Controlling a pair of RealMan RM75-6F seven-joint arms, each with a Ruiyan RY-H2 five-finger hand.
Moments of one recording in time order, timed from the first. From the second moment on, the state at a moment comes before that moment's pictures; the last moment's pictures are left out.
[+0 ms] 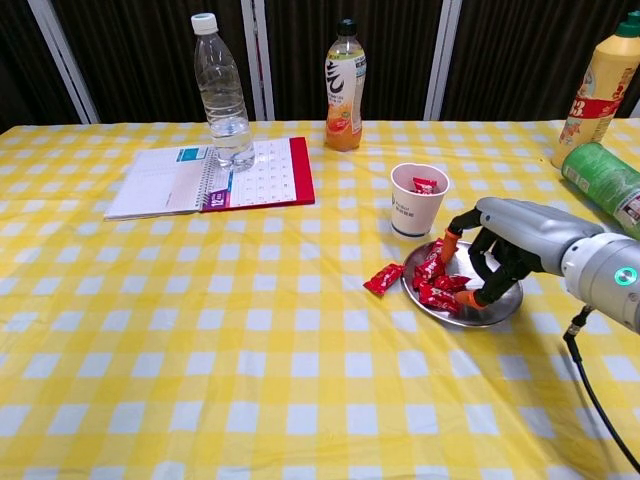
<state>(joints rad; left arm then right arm) -0.18 -1.03 -0.02 -1.74 1.40 1.26 -0.17 0.64 -1.68 0.15 -1.55 -0.89 1.14 -0.45</state>
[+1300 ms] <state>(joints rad) -0.18 -1.02 -0.02 -1.74 1.39 1.25 -0.19 0.65 -1.65 0.25 -1.58 -0.91 1.13 -0.43</state>
